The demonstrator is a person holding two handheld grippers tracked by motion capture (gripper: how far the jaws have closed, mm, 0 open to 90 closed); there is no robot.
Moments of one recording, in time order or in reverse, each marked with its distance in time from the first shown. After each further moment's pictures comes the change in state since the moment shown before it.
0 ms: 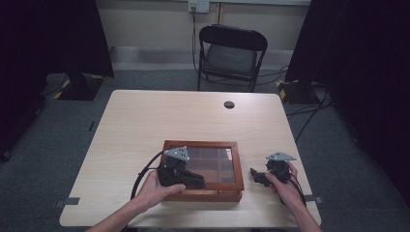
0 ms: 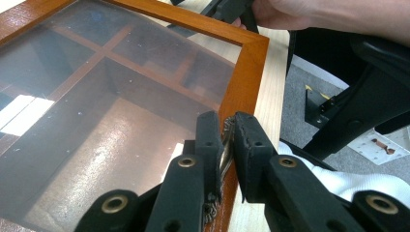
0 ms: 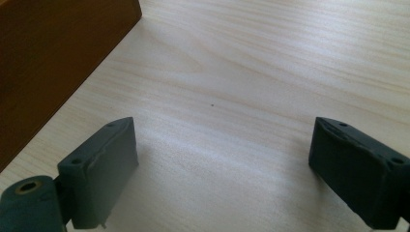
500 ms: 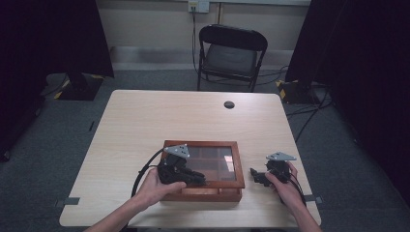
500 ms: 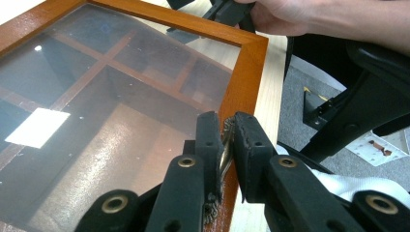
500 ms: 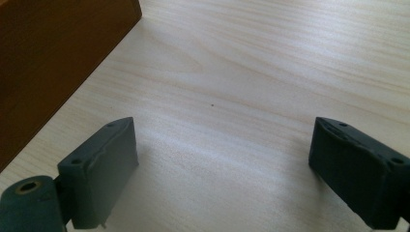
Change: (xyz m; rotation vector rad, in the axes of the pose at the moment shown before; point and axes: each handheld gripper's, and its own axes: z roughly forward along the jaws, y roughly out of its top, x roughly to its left) left arm 0.000 0.007 -0.004 -0.001 -0.004 -0.003; right arm 0.000 0.000 0.000 0.000 0.000 0.000
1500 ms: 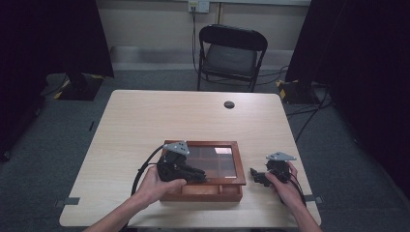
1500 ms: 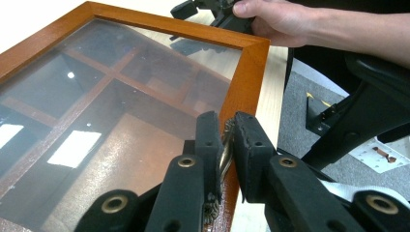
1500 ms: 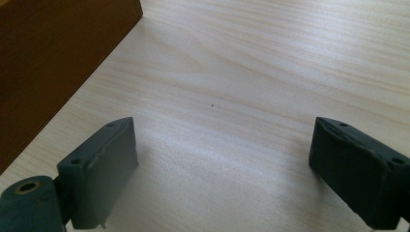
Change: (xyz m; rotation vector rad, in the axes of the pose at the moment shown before) left arm -0.003 0.009 -0.006 -0.019 0.018 -0.002; right arm 0.000 0.000 0.000 0.001 0.000 -0.001
